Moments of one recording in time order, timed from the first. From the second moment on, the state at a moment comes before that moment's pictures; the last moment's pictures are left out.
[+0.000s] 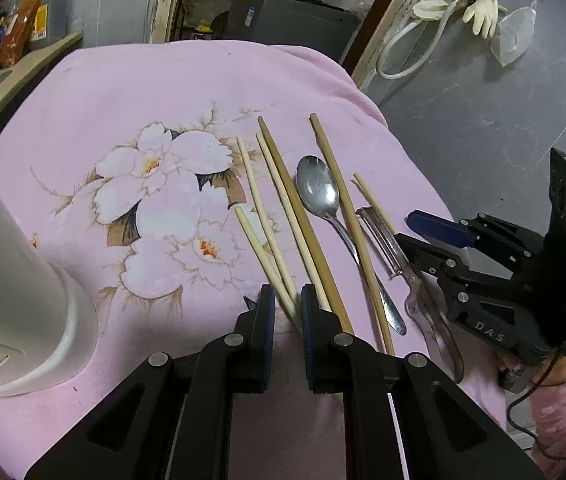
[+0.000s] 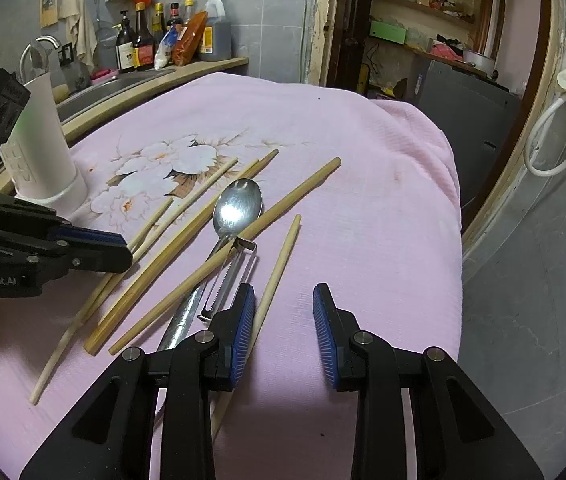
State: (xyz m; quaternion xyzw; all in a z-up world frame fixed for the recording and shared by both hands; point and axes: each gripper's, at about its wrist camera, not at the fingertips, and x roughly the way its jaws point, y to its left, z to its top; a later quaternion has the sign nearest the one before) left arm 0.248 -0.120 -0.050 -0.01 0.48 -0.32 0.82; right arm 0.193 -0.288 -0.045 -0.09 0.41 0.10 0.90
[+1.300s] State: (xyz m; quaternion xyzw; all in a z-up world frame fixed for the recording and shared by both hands) left arm 0.183 -0.109 0.006 -0.01 0.30 -0.27 0.91; right arm 0.123 -0.285 0.007 -0.03 0.20 0.02 0.98
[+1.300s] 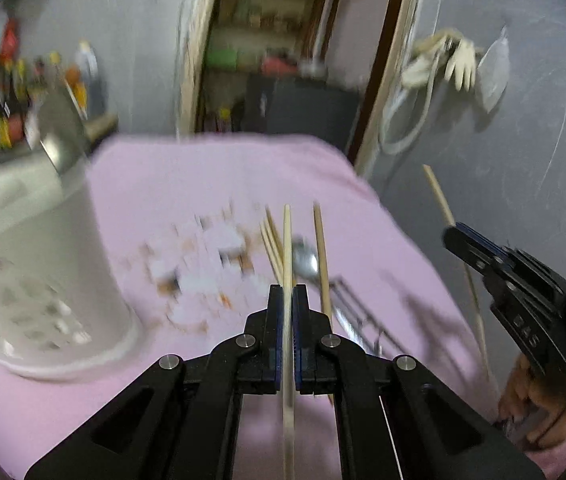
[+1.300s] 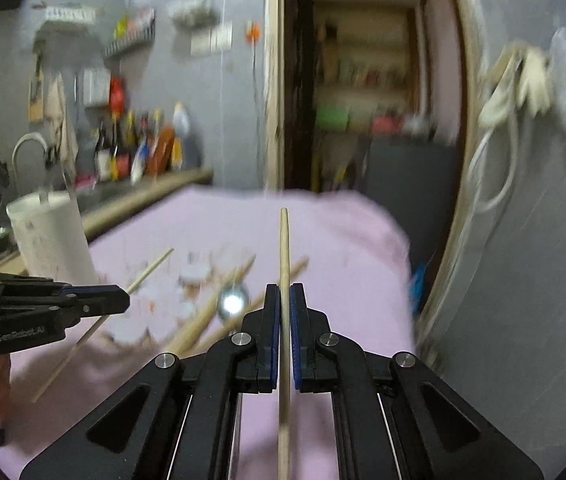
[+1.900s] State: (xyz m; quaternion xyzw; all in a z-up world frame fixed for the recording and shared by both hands) left arm 0.128 -0.040 0.098 -0.04 0.00 -0.20 0.98; right arm 0.077 -0.212 0.083 -0.09 -0.09 -0.01 0.99
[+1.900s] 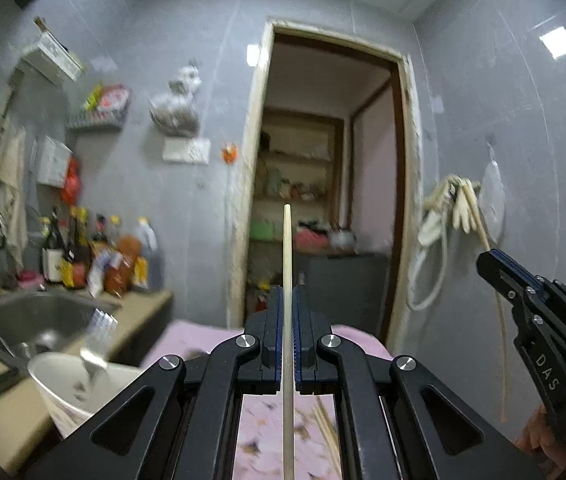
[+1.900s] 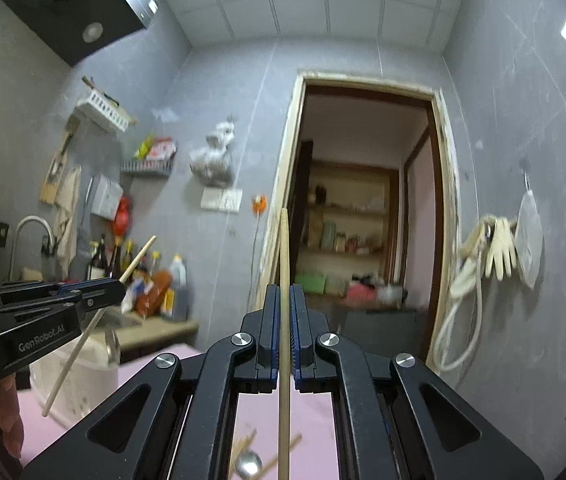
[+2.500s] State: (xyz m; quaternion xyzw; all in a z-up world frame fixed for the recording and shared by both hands) left arm 0.147 0.062 0.124 -0.06 -0.11 -0.09 0.99; right arm 0.129 -0.132 0.117 -0.03 -0.19 0.06 0.98
